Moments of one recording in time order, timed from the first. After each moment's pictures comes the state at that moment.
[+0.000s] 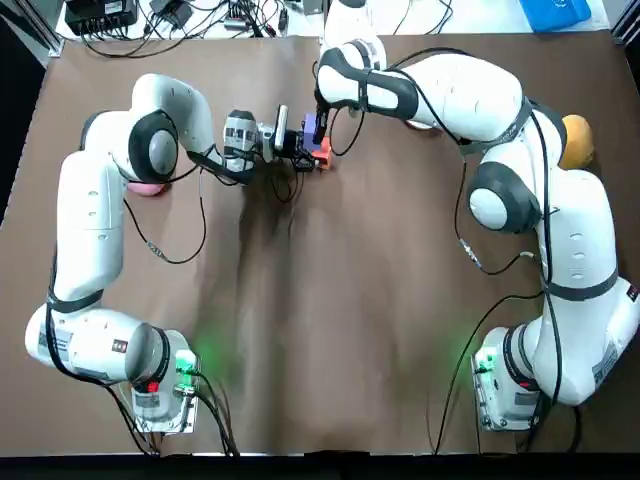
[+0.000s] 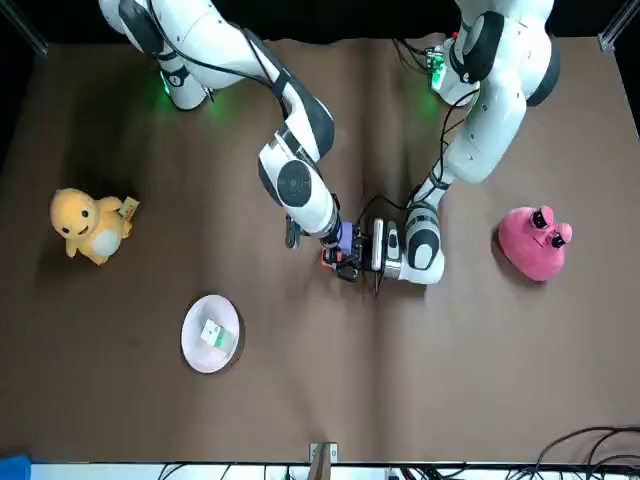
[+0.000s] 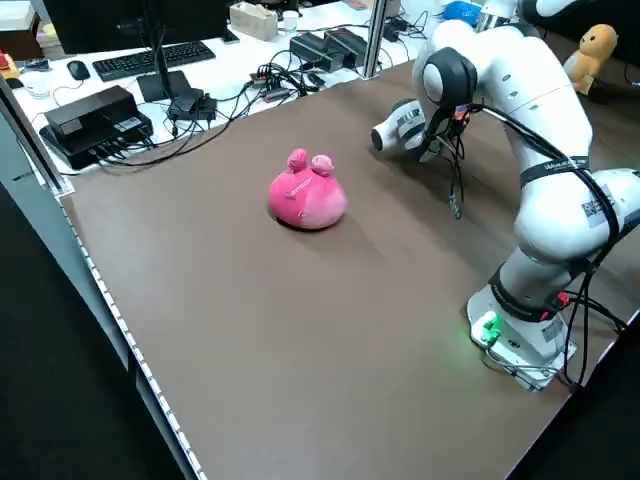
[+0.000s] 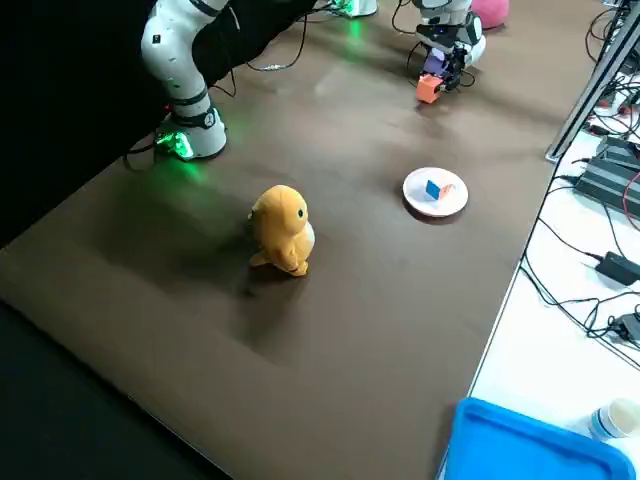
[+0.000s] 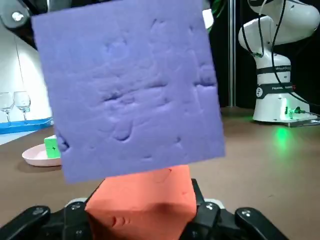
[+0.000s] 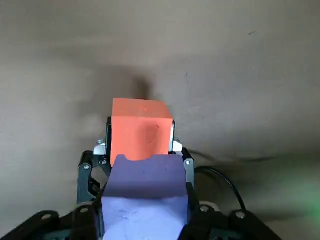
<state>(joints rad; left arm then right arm) -0.17 1.01 -0.29 -1.63 -1.60 1.89 2.72 0.66 0.80 0.12 -1.20 0.22 2.09 2.30</state>
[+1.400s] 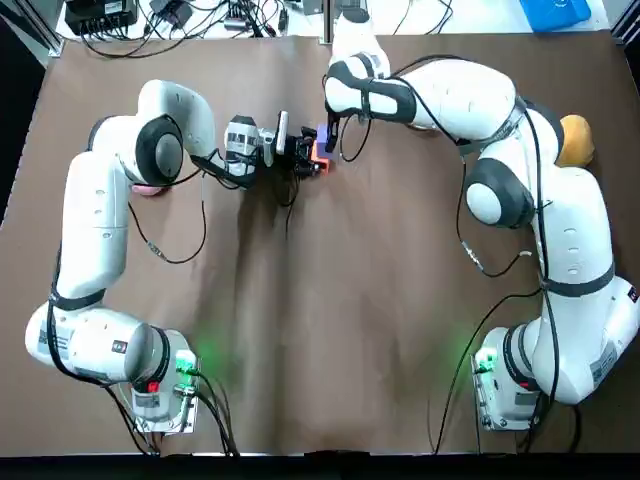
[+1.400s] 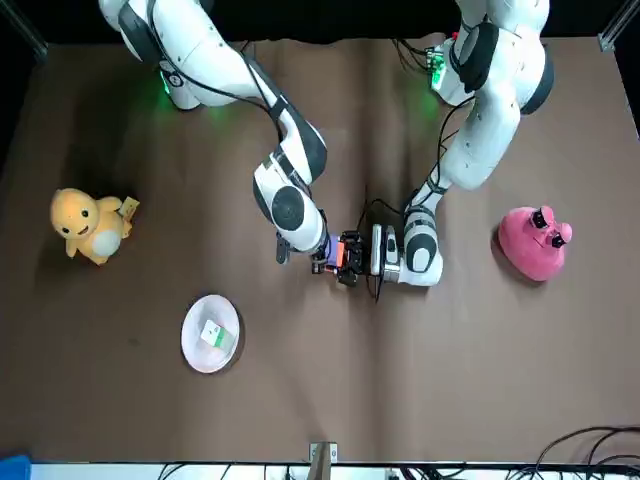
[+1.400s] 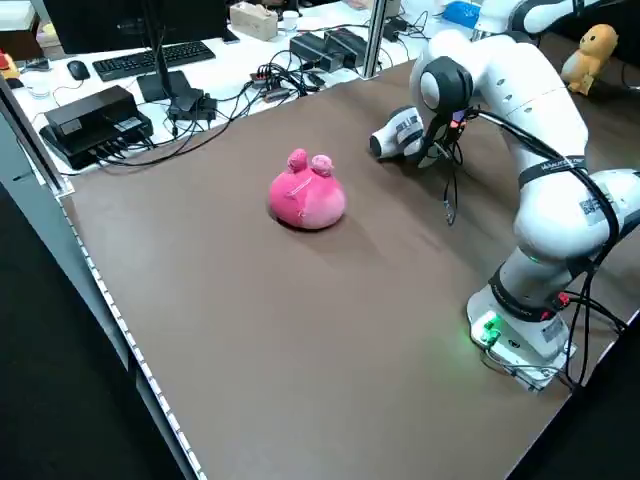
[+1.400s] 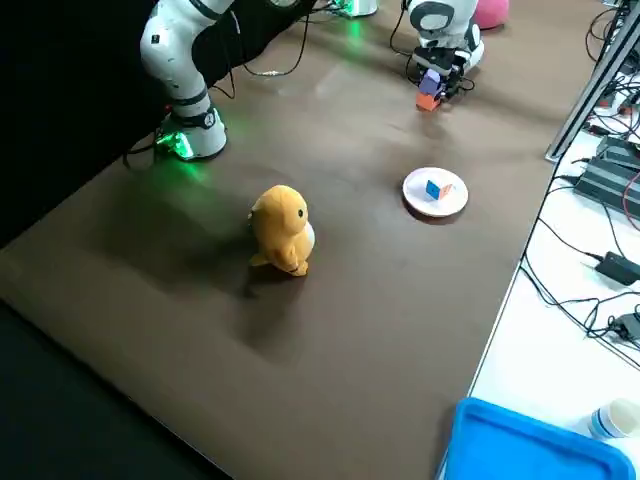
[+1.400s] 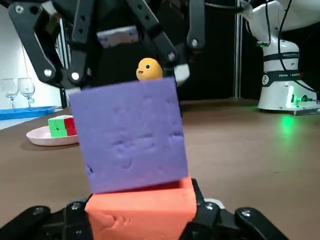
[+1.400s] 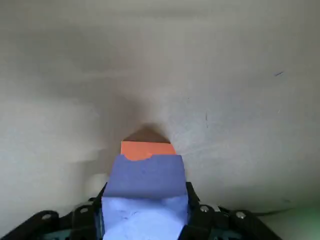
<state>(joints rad) -0.18 1.07 -0.28 -1.59 -1.60 1.92 2.72 0.64 0.85 0.10 -1.24 0.19 2.11 2.24</state>
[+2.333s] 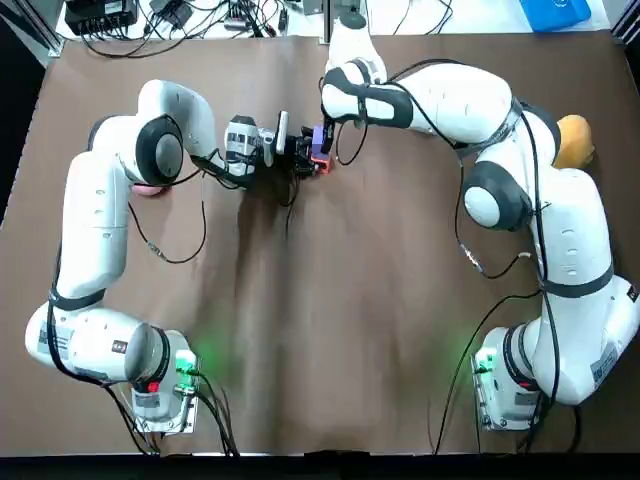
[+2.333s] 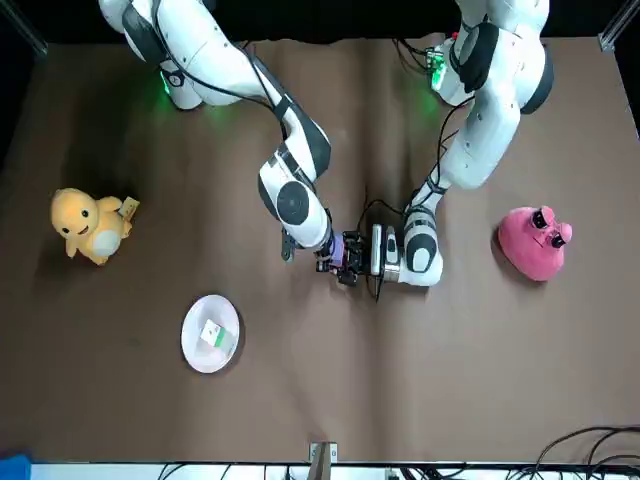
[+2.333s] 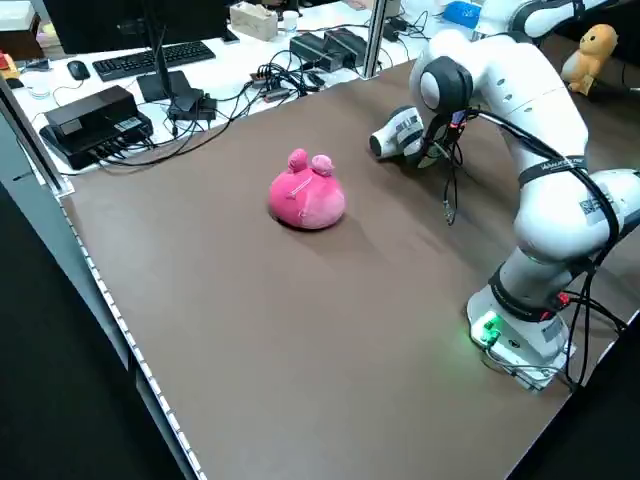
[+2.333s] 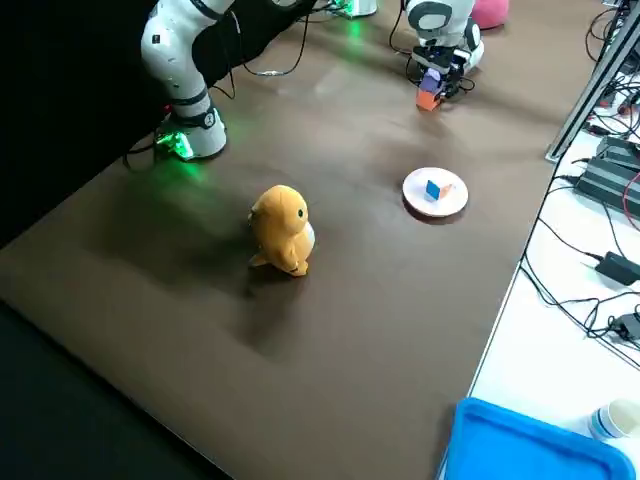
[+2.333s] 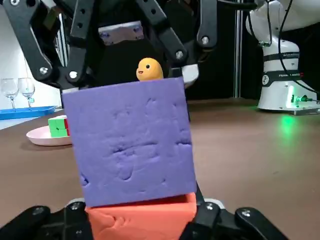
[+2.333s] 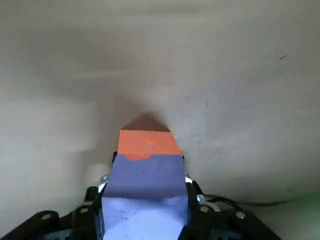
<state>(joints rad) -0.18 1.07 -0.28 -1.59 -1.60 1.92 2.72 0.65 0.85 0.10 -1.24 0.19 2.15 2.27</state>
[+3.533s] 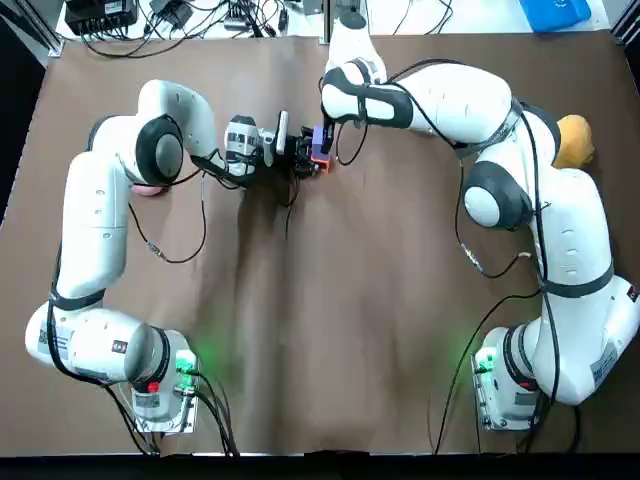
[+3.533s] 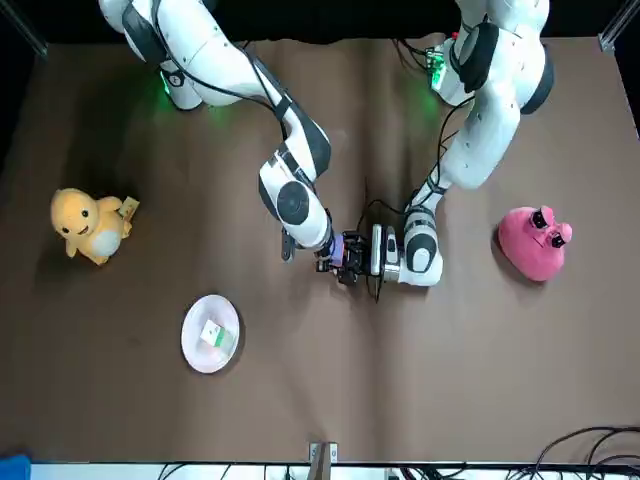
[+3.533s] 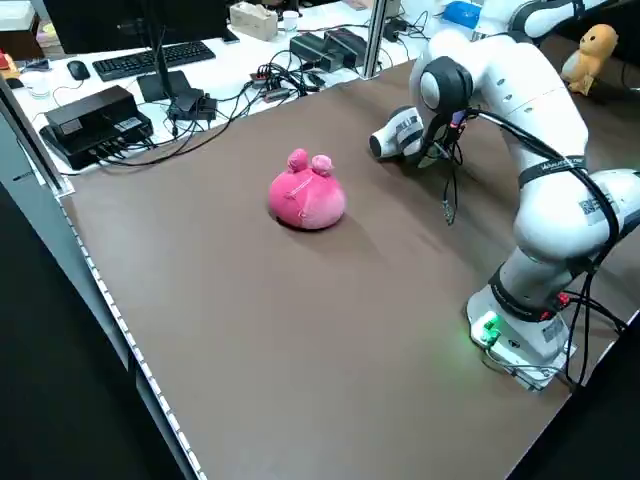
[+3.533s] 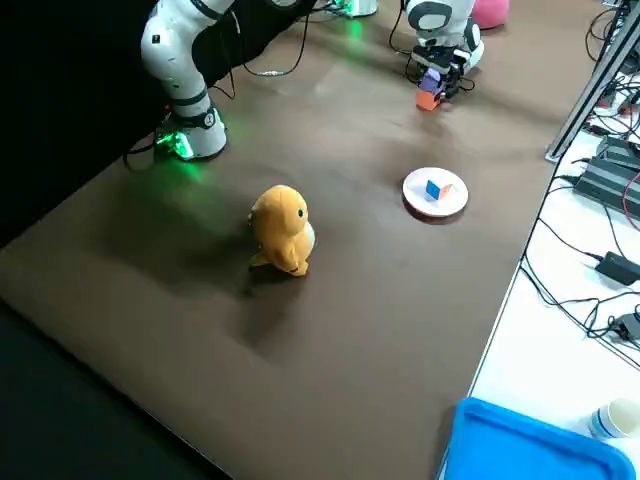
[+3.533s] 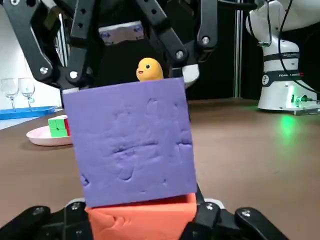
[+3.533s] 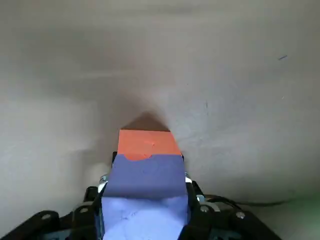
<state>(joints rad) -0.18 1.07 -0.28 -1.59 -1.60 1.92 2.72 0.65 0.85 0.10 -1.24 0.19 2.15 2.27</state>
